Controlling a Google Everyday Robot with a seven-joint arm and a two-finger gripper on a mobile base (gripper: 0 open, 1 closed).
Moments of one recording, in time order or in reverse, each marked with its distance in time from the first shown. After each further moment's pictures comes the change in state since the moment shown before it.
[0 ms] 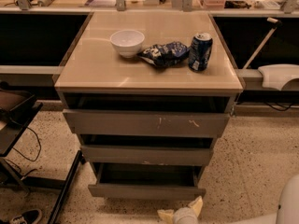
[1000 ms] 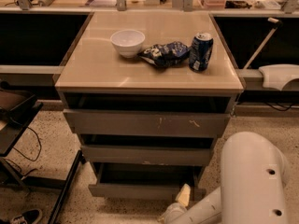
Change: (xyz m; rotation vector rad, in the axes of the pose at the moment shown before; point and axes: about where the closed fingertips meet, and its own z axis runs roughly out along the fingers) arm -0.006 0.024 0.010 0.033 0.101 -0.604
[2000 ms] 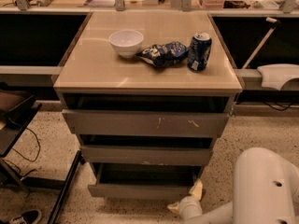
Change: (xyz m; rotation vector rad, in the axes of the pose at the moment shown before) arm 0.035 -0.045 0.059 0.060 -0.134 0.153
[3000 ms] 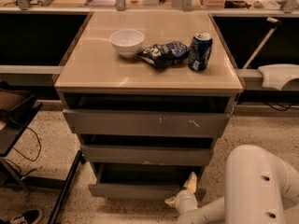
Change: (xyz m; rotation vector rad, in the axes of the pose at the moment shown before) arm -0.020 -0.002 0.029 -0.001 -0.052 -0.082
